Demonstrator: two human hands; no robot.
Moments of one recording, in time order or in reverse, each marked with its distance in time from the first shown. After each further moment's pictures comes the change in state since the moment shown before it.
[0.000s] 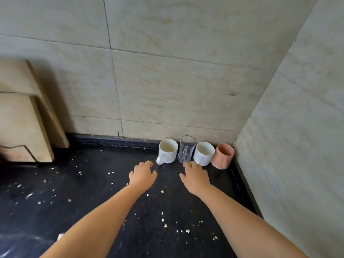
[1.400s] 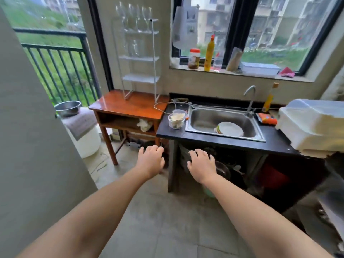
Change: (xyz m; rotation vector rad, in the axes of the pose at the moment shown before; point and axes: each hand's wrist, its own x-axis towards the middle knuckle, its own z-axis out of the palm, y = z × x) left_hand -1.101 -0.452 -0.041 0.122 0.717 -1.307; right_hand -0.922 -0.537 0.191 -0.140 -0.196 -1.764
